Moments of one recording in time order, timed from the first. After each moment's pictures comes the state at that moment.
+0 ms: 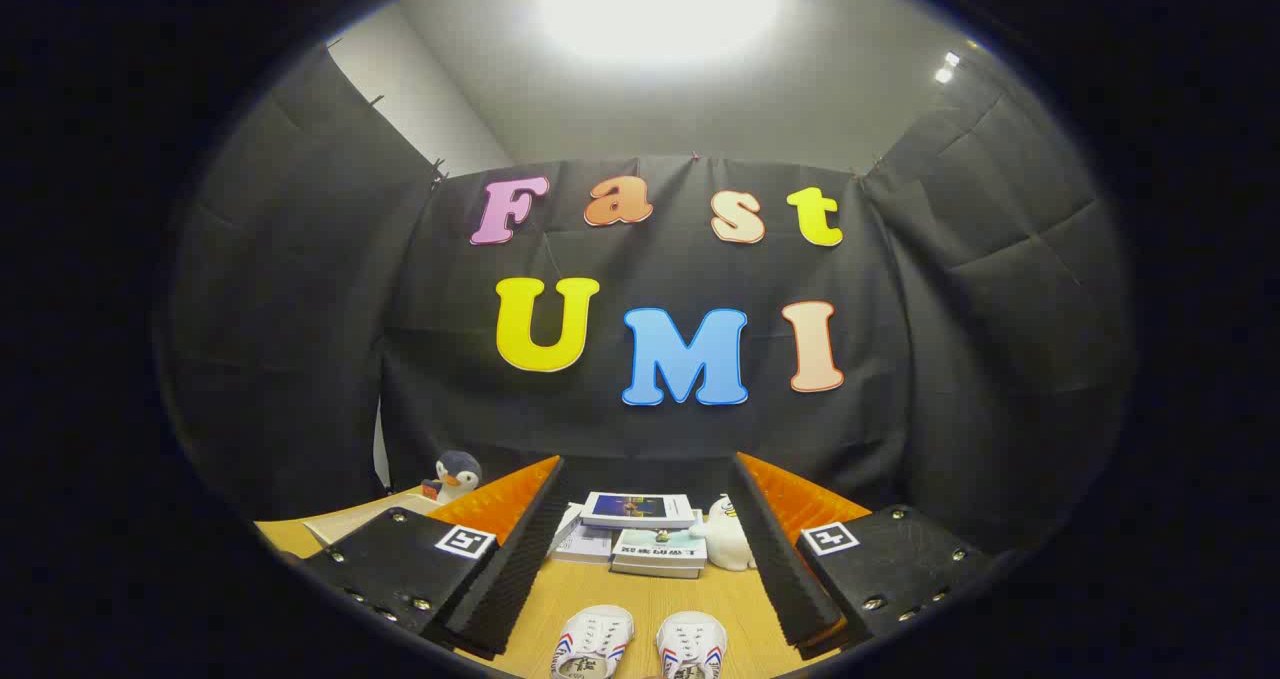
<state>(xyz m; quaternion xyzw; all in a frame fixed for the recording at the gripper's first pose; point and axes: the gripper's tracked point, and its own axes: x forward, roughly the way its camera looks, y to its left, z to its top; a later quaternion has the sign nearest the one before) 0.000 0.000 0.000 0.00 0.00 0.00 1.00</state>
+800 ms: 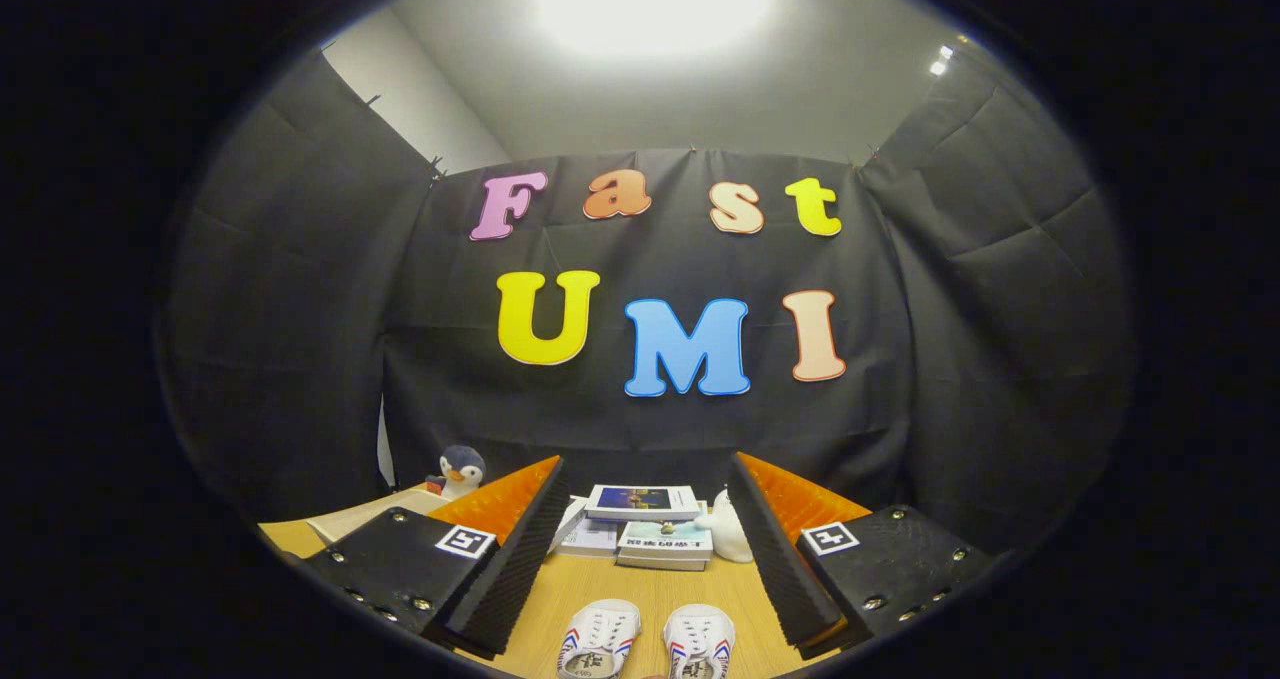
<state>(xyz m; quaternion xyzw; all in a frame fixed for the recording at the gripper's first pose) -0.003 0.003 -0.010 0.01 0.01 0.00 1.00</state>
